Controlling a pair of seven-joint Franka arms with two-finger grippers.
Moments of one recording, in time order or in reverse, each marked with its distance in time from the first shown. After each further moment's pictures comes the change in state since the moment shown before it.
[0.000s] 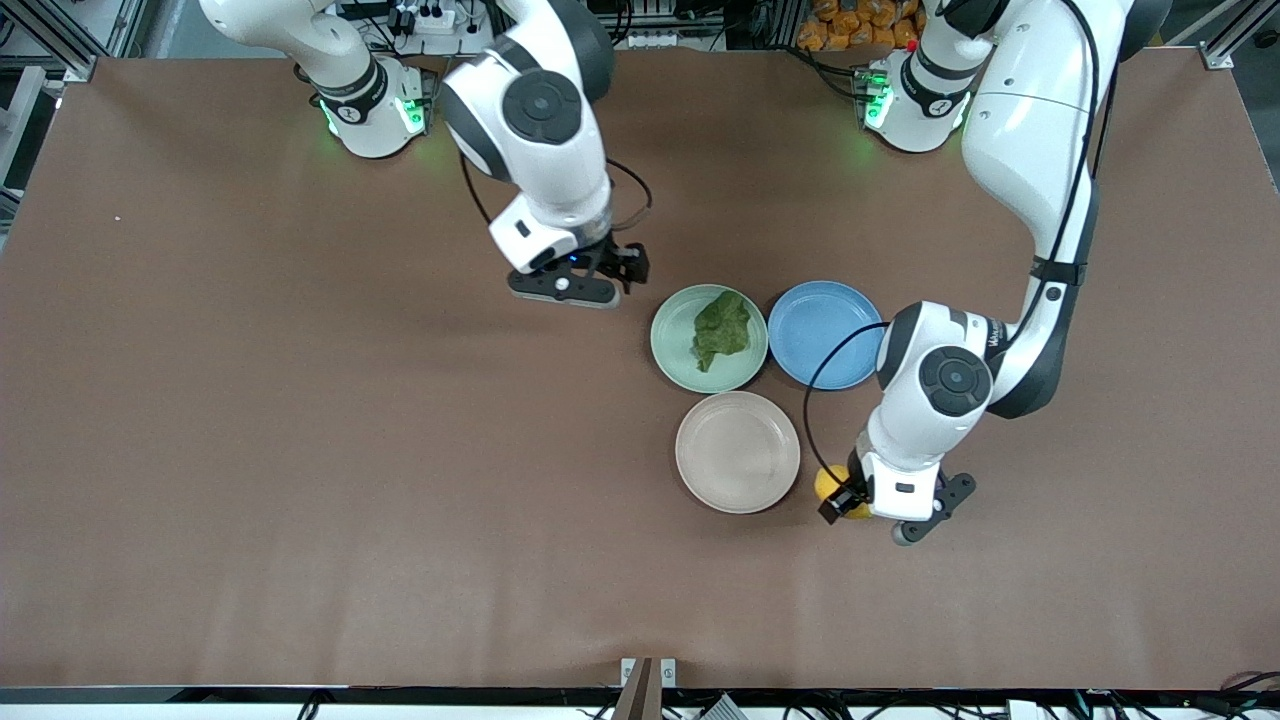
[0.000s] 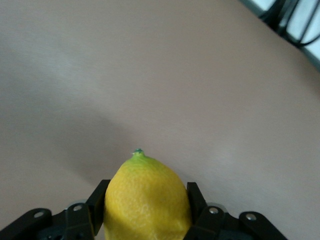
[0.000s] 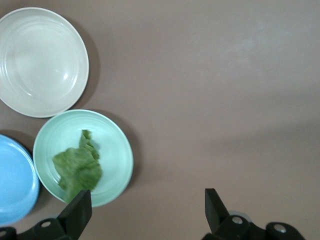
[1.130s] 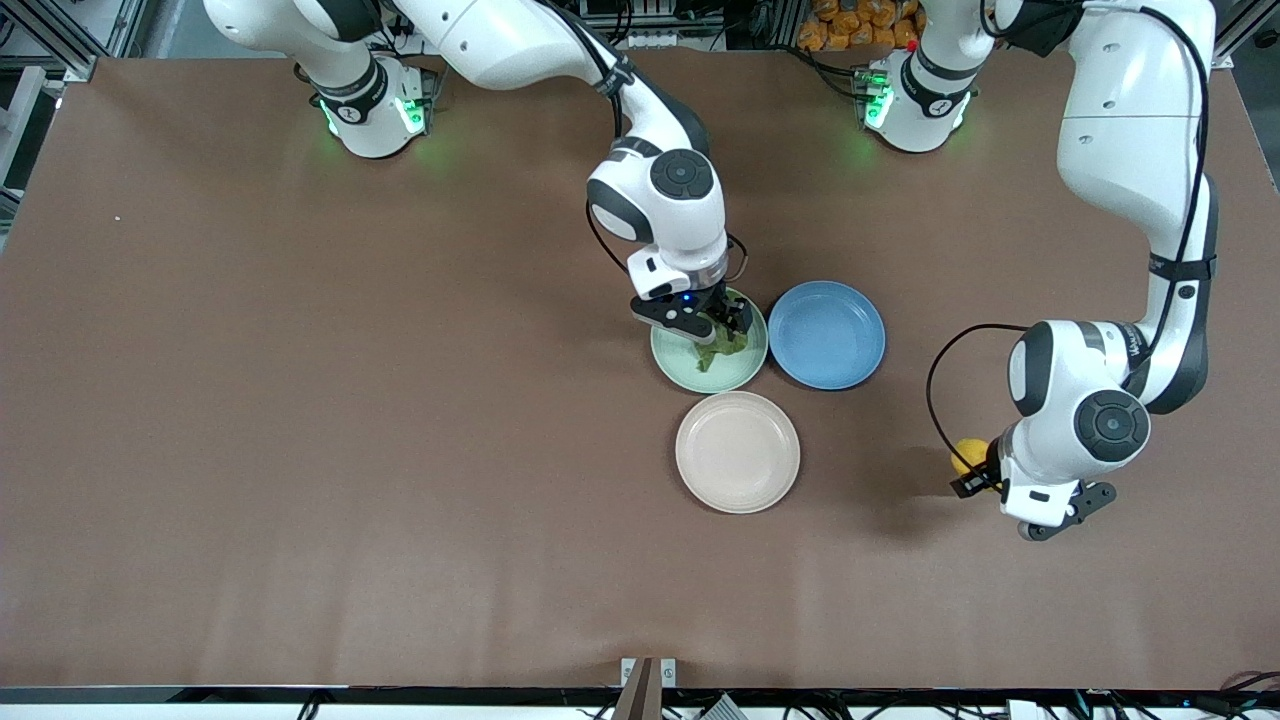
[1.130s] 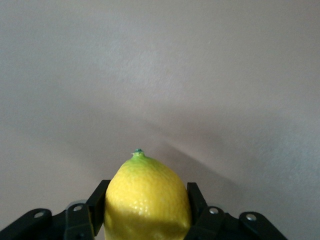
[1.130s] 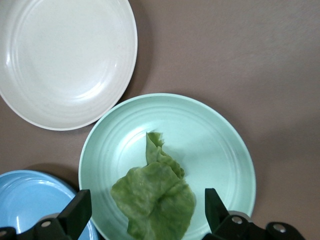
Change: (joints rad) left arm 0.174 -0.042 0.074 -0.089 0.018 -0.187 0.398; right arm 0.147 0.410 -0.005 0.232 -0.059 0.332 0.411
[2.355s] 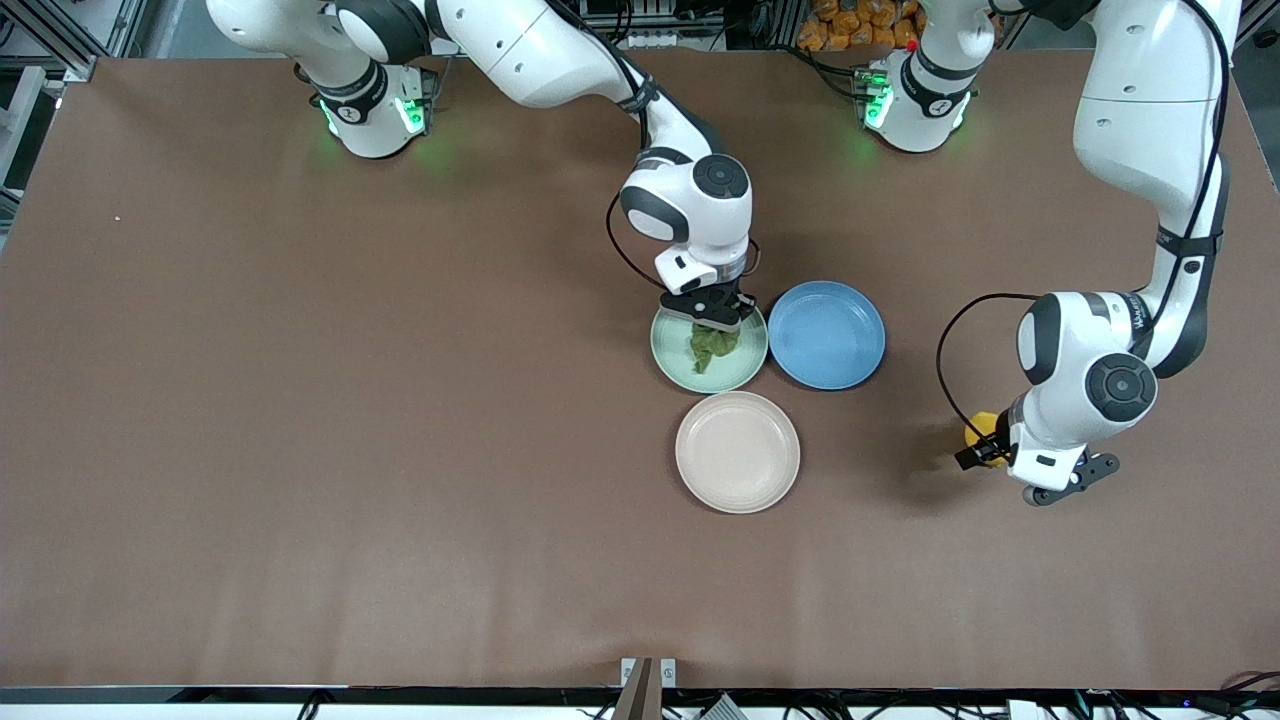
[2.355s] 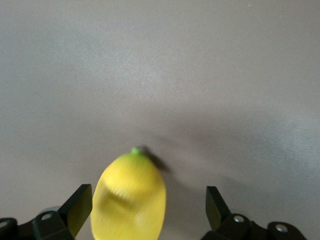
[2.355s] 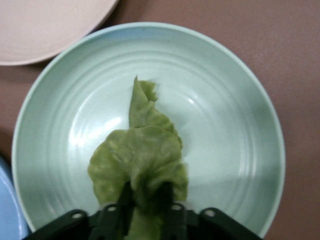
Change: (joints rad) left arm 0.042 -0.083 -0.002 -0.205 0.001 0.168 0.091; right arm 0.088 0.127 -0.018 0.074 -0.105 -0.032 0.019
